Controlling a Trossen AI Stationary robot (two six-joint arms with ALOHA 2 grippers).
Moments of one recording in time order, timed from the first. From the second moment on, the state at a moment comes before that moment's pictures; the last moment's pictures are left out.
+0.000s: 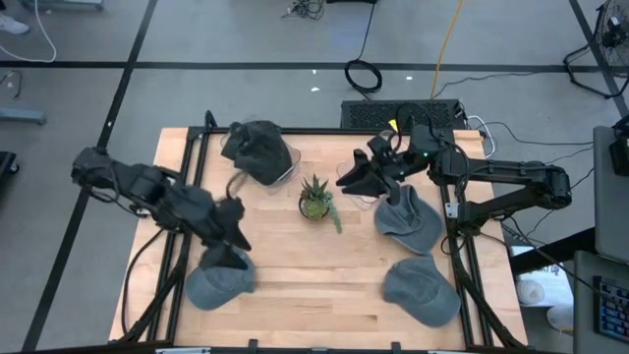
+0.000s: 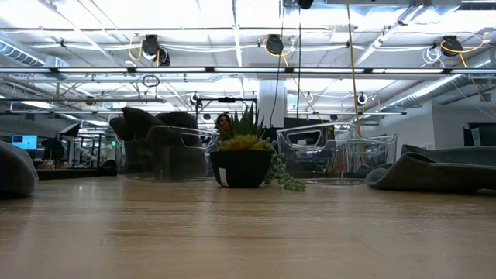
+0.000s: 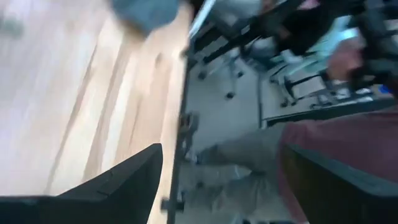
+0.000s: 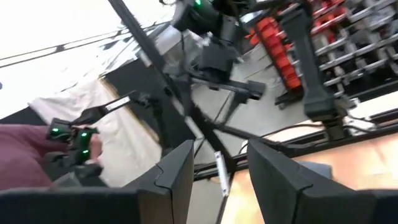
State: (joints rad) left arm -0.39 1.14 1.37 -0.79 0.19 -0.86; right arm -0.19 1.22 1.04 0.29 -0.60 0.64
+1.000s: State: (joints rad) left arm -0.54 1.65 1.37 -1.27 0.23 -1.25; right arm -0.19 1.22 1.04 0.31 -0.87 0.66
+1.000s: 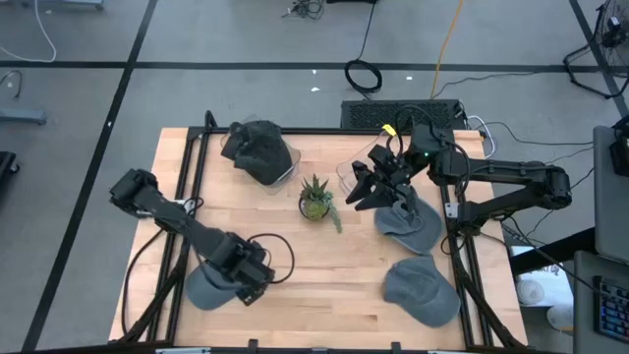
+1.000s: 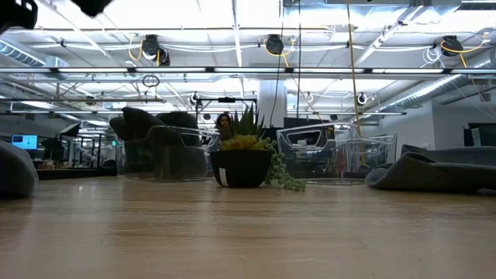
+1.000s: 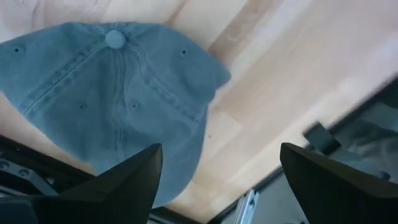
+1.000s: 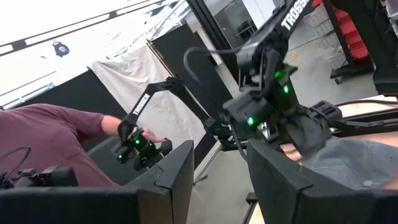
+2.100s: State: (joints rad) left arm -0.58 2.00 1.37 -1.27 0.21 -1.43; right arm -0.19 1.22 1.04 0.30 -0.87 0.67
